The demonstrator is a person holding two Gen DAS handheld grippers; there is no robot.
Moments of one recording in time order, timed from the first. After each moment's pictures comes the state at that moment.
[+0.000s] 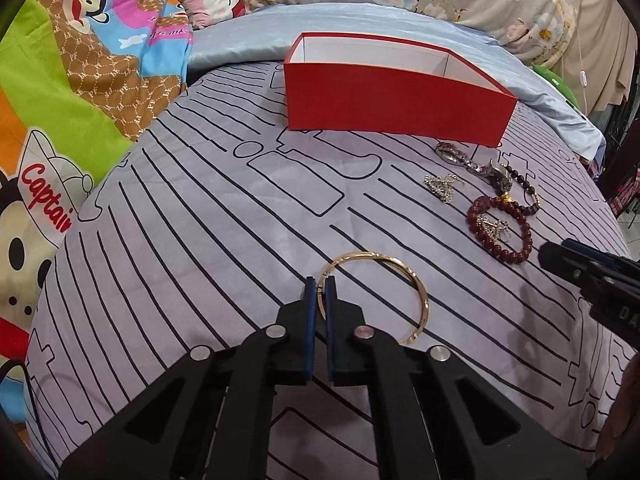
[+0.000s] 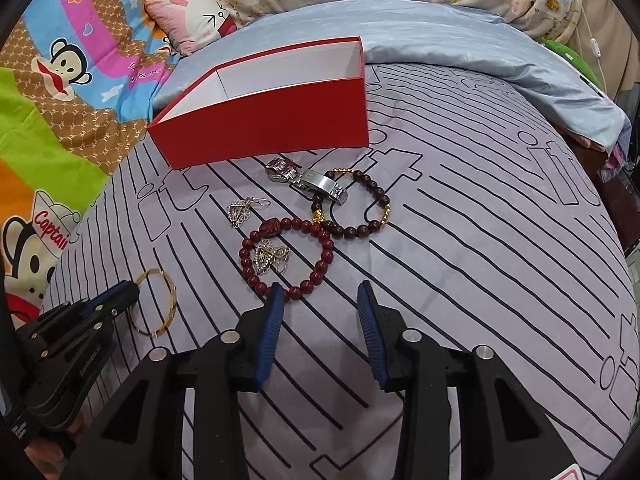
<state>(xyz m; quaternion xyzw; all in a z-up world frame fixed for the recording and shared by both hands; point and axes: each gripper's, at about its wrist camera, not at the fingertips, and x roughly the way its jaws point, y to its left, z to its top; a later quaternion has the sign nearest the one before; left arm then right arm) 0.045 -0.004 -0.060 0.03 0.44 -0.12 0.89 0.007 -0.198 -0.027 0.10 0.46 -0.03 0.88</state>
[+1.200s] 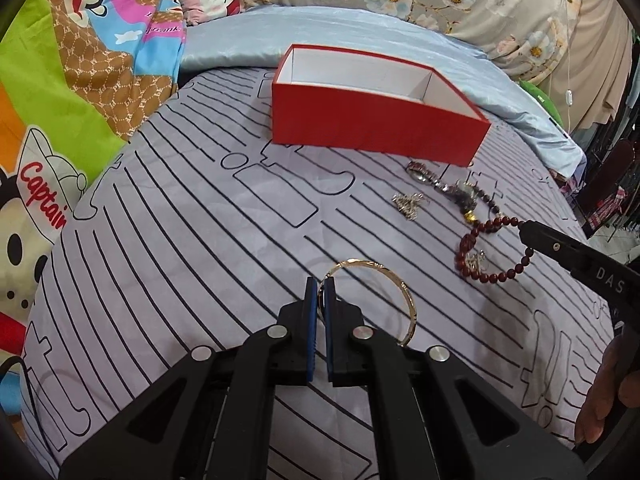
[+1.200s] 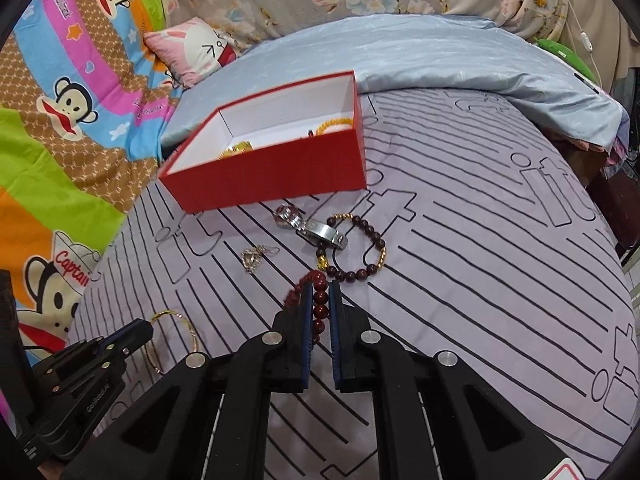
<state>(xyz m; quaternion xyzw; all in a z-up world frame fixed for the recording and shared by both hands) 0.038 -0.003 -0.034 0.00 0.45 -0.15 0.88 0.000 -0.212 0.010 0.14 0.42 -0.02 0.90</state>
